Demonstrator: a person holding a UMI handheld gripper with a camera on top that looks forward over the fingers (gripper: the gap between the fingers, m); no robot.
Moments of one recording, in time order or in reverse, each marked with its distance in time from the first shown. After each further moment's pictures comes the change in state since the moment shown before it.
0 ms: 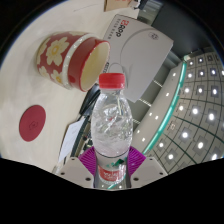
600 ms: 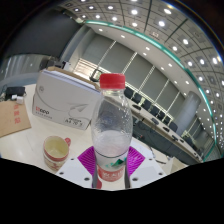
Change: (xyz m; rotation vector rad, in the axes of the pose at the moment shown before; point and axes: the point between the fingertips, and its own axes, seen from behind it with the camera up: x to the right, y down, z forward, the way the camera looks) arm -0.010 -0.022 -0.033 0.043 -0.466 1.420
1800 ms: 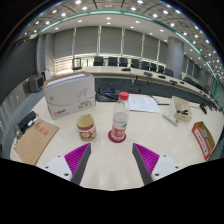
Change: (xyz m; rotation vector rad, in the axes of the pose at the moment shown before) arm -0.051 0.068 -0.187 -0.307 -0.049 0.516
